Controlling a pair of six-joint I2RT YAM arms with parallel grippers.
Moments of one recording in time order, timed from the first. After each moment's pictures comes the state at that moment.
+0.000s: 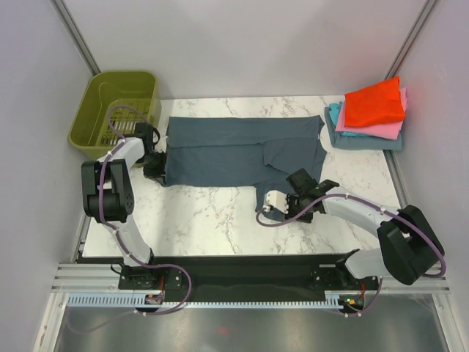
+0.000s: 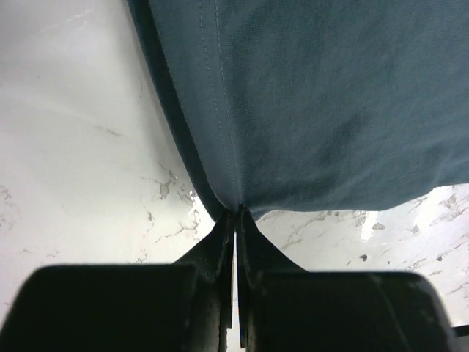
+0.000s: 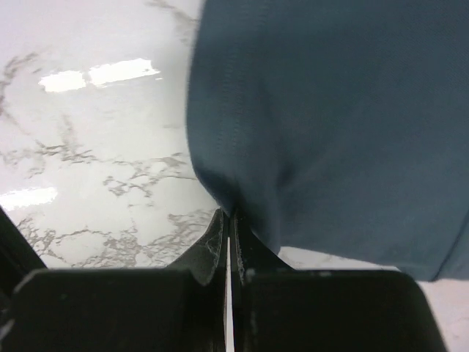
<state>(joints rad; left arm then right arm) 0.06 1.88 1.28 -0.77 0.14 0.11 0.59 1.37 0.70 -0.63 -0.16 -0.85</state>
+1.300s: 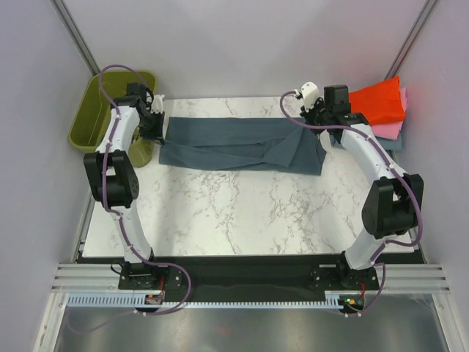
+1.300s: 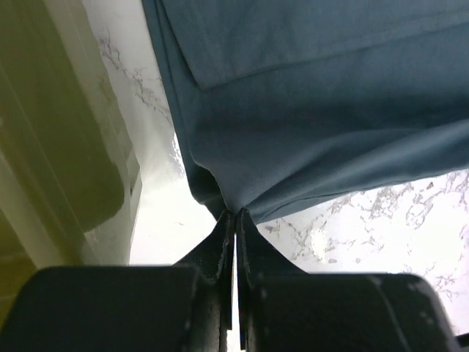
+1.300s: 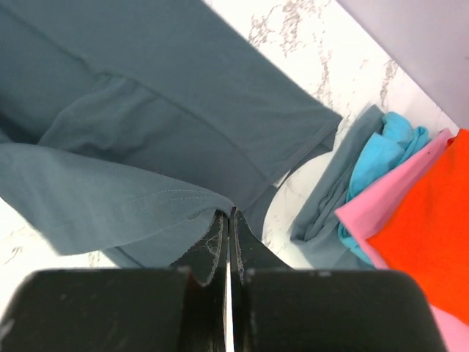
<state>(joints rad) 0.06 2.05 1.88 -0.99 0.21 0.18 0.15 1.69 1.47 -0.45 -0.17 -0.52</state>
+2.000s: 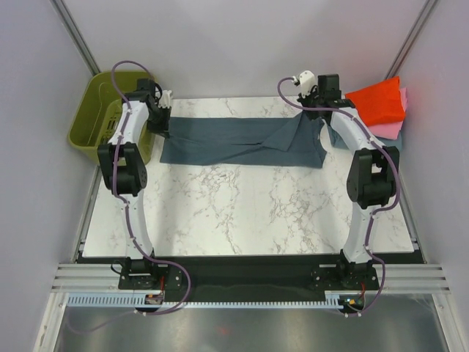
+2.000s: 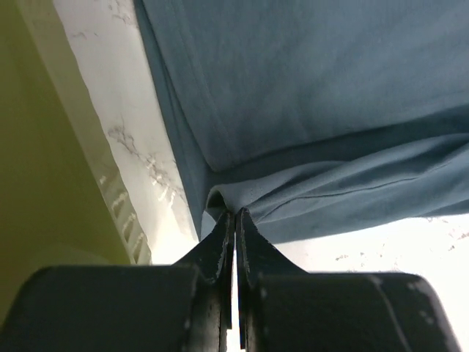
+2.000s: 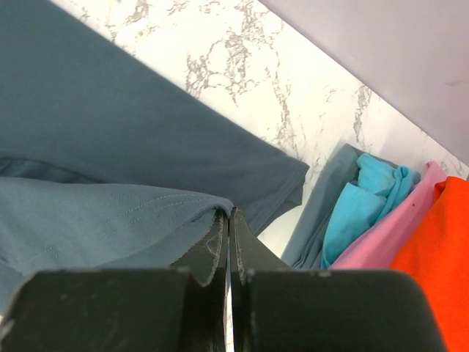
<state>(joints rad) 0.04 2.27 2.12 -0.98 0.18 0.18 0.11 2.05 1.79 -0.39 -0.13 -0.48</state>
